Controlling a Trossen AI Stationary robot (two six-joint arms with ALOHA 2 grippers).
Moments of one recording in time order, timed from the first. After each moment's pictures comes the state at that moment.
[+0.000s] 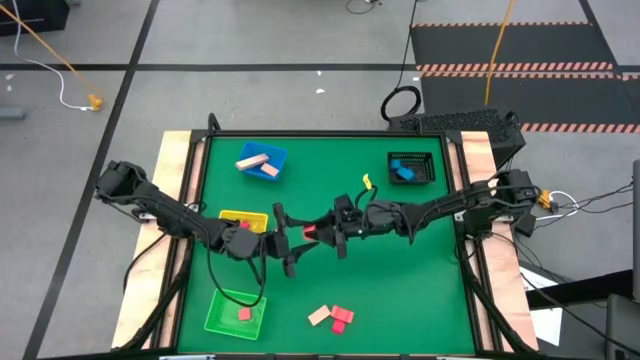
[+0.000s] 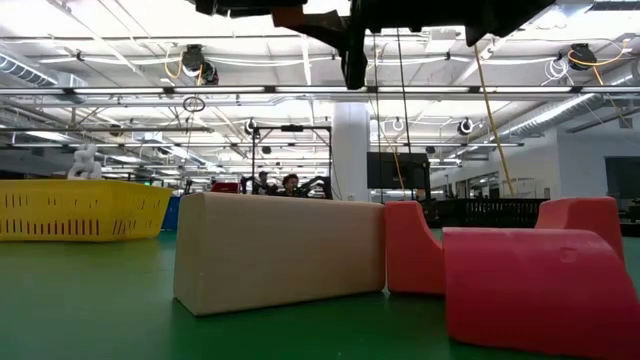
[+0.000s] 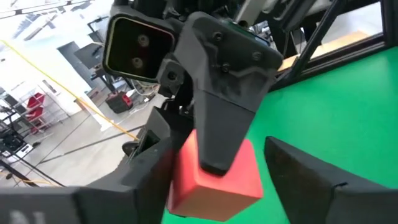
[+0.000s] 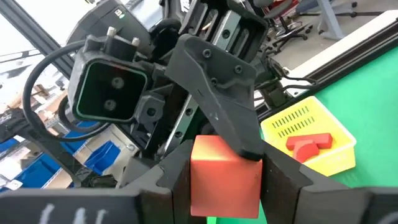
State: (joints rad) left arm -0.42 1.45 0.77 0.54 -0.63 0.39; right arm 0.13 1.63 0.89 0.72 0.04 0.68
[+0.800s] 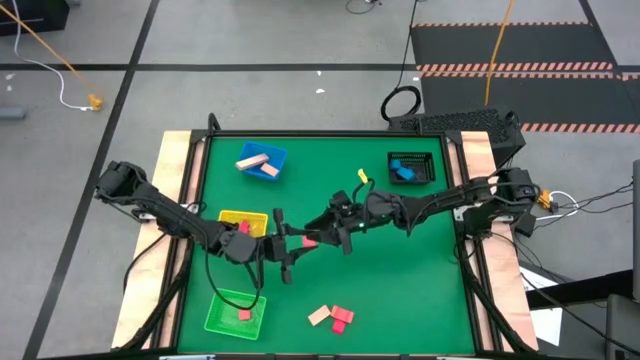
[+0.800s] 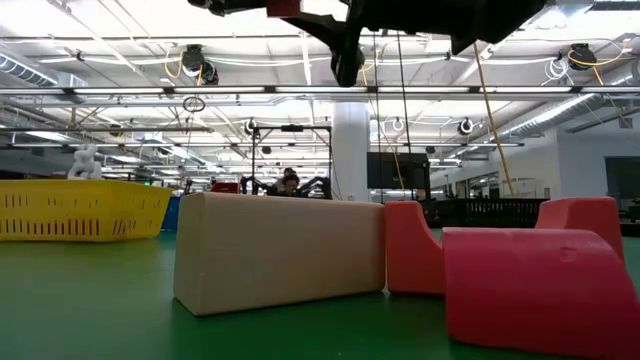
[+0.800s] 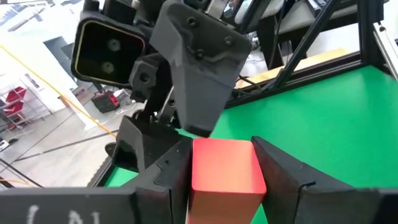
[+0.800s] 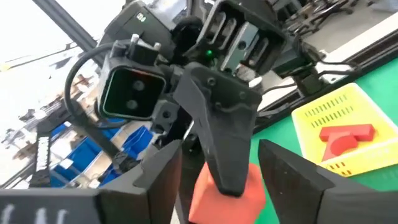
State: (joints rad) left arm -0.45 1.45 0.77 0.55 -0.62 0.32; right arm 0.07 1.63 0.89 0.74 -0.18 0.74
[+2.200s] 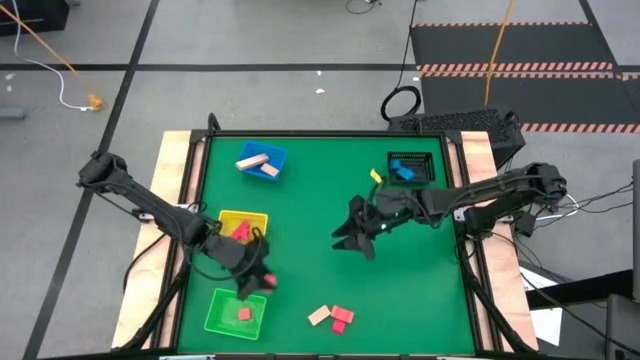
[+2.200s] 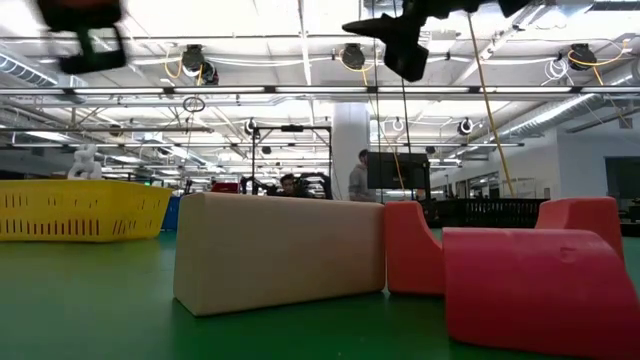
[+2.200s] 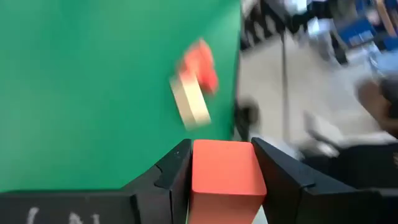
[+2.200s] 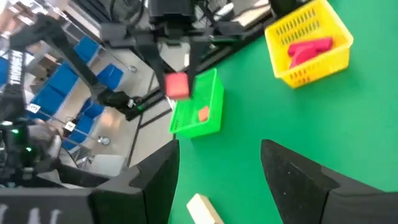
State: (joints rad) left arm -0.52 1.21 0.77 -0.16 0.02 -0.95; right arm 0.12 1.37 0.89 0.13 -0.22 0.68
